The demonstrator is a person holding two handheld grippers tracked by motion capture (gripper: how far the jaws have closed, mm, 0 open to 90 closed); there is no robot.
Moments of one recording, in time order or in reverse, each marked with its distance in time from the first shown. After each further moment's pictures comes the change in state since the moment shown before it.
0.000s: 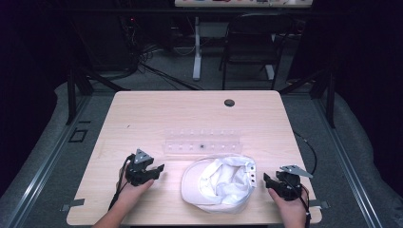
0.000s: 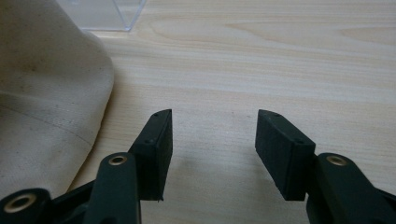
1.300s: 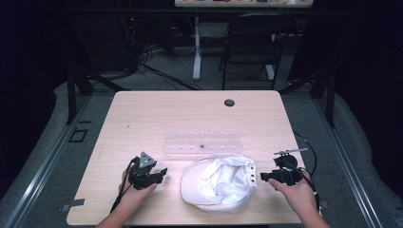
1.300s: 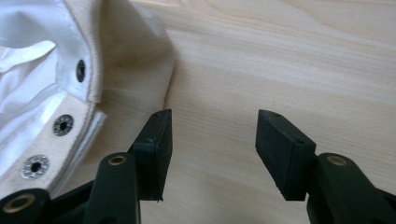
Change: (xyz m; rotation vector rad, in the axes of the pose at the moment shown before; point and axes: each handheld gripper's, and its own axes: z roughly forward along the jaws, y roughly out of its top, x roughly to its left) left arm -0.016 0.000 -0.004 0.008 0.006 0.062; right arm 0.015 0.066 -0.018 0.380 0.131 -0.048
